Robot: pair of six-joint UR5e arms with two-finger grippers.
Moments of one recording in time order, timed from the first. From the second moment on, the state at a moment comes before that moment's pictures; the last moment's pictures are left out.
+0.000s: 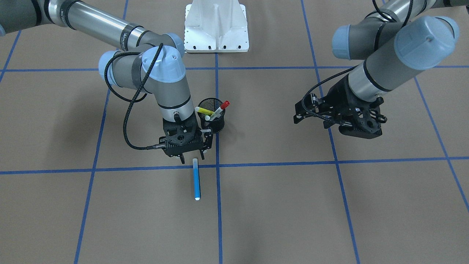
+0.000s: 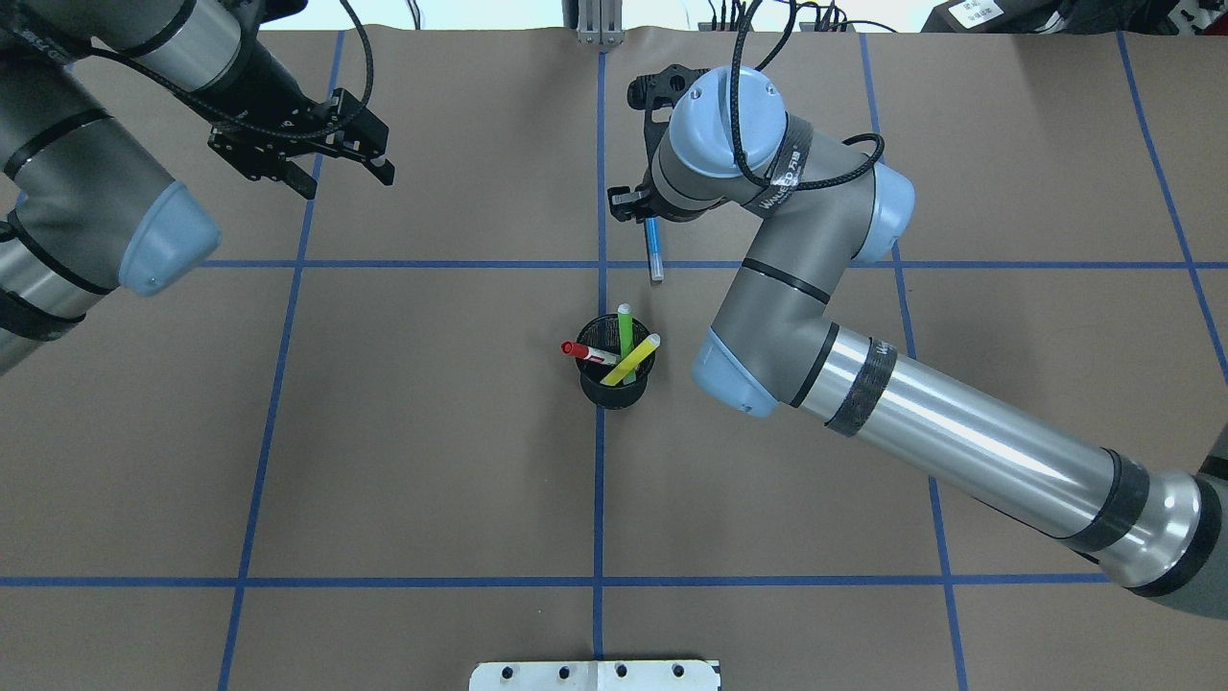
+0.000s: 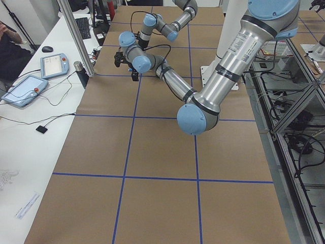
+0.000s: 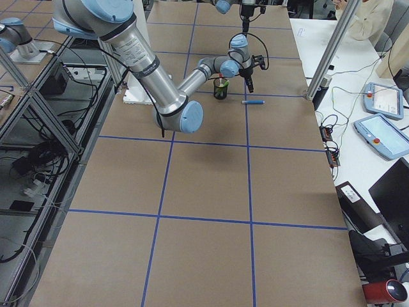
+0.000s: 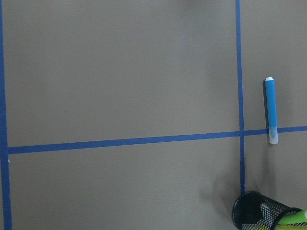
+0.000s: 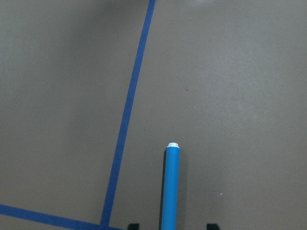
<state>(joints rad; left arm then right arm) -0.99 -2.15 -1.67 -1.74 -2.42 -0.94 0.67 -0.79 1.43 -1.31 1.78 0.97</state>
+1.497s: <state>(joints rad) -0.74 -2.29 -1.46 -1.97 -2.50 -1.08 0.81 -0.89 1.77 -1.83 1.92 0.91</state>
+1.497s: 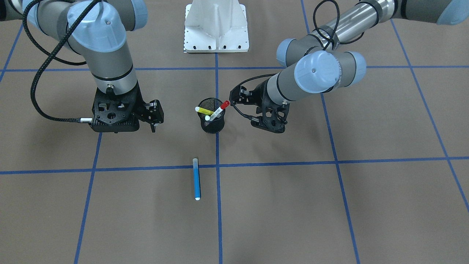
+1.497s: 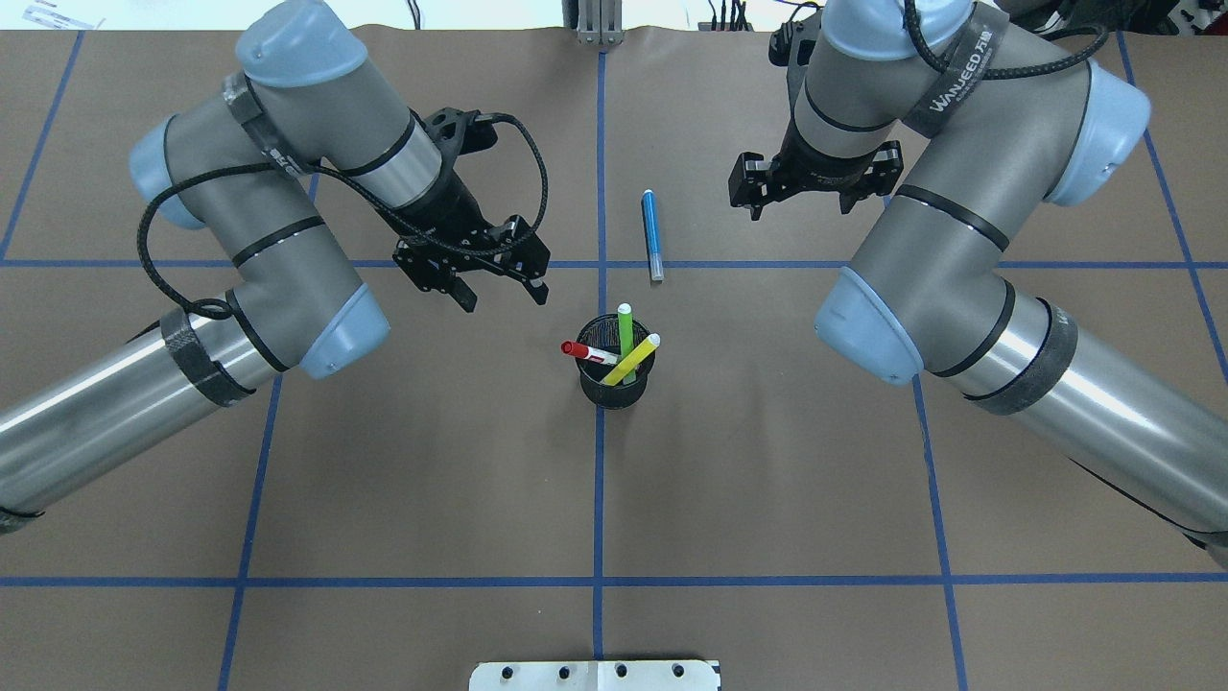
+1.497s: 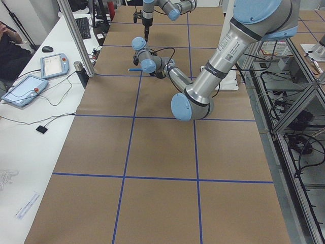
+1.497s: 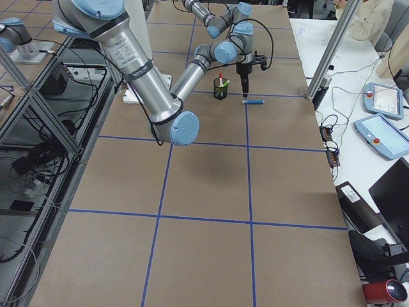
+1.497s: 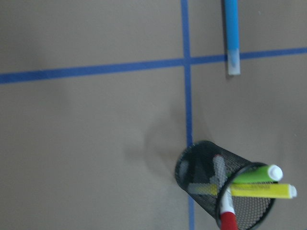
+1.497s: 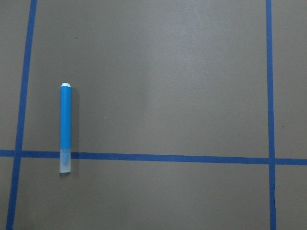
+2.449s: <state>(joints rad) -0.68 -2.38 -1.35 -1.99 -2.49 -1.10 0.81 -0.89 1.76 -1.83 1.90 0.88</state>
